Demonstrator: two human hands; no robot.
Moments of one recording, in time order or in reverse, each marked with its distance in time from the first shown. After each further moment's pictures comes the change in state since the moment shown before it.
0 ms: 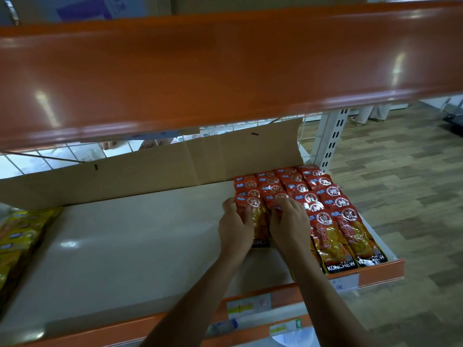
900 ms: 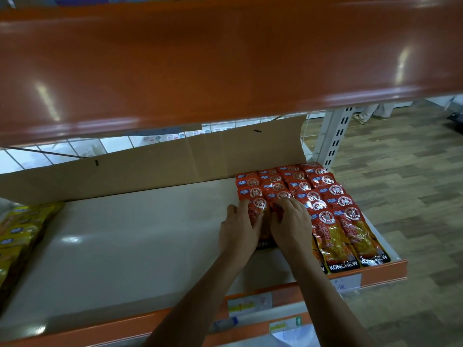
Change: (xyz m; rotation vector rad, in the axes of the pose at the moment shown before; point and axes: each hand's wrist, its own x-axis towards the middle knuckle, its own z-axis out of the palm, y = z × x) left_hand -0.001 -0.010 0.006 0.396 -0.067 0.173; right_hand -0.002 0.001 0.001 -0.041 -0.045 0.007
